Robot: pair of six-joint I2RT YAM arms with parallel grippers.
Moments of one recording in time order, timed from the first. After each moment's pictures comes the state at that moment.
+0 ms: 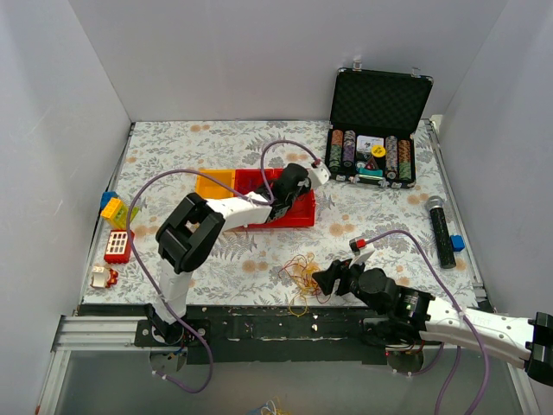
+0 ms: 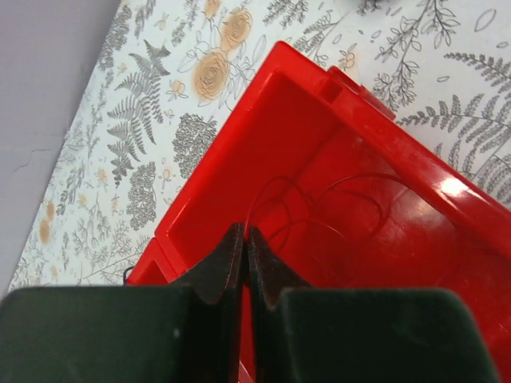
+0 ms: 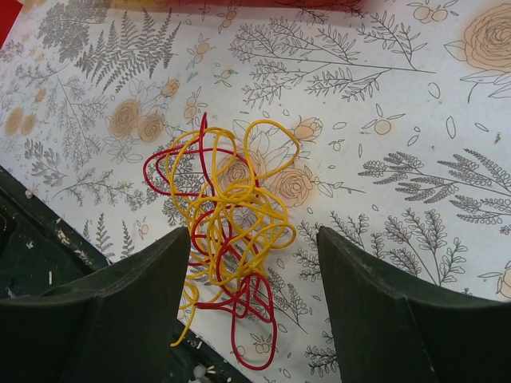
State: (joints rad) left arm -0.80 2.02 1.32 0.18 -0.41 0.54; right arm 1.18 0.49 0.05 0.05 0.41 0.67
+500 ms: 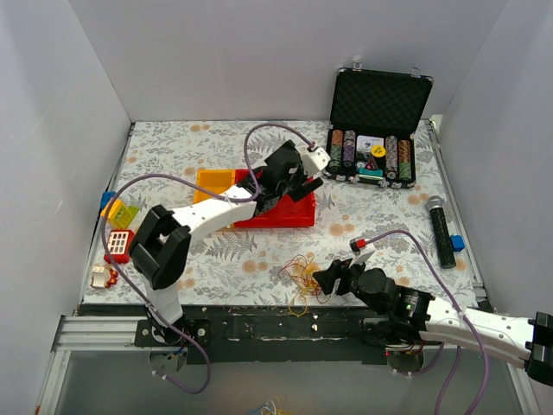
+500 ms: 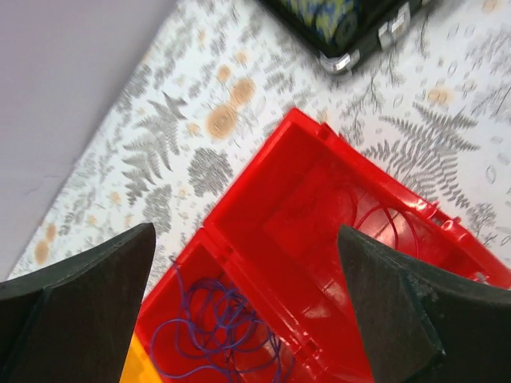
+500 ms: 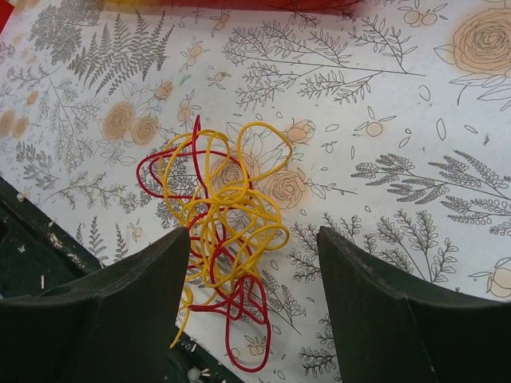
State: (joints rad) left arm -0.80 1.84 1.36 -0.02 -0.26 0.45; right arm 1.18 0.49 0.05 0.04 0.42 0.67
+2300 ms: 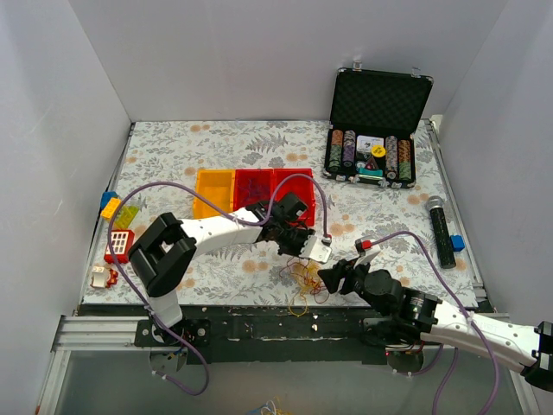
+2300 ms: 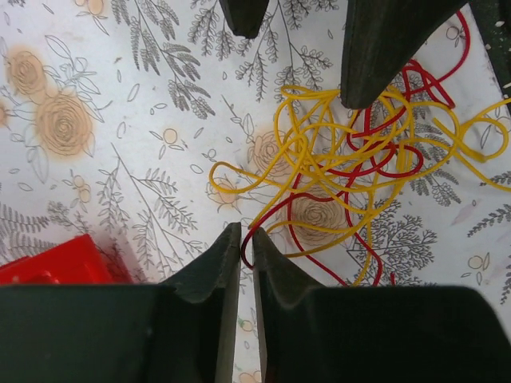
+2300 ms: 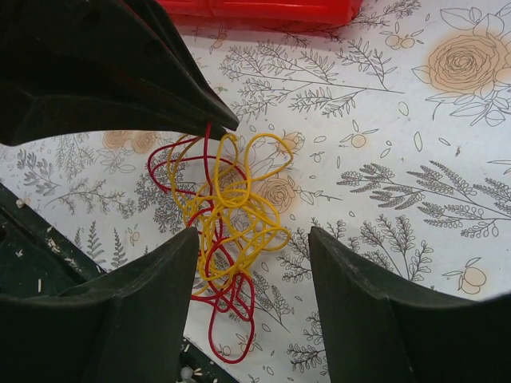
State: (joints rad) left arm -0.93 1.76 1.16 -0.44 0.51 1.05; right arm 1.18 0.35 0.05 -0.07 0.45 0.63
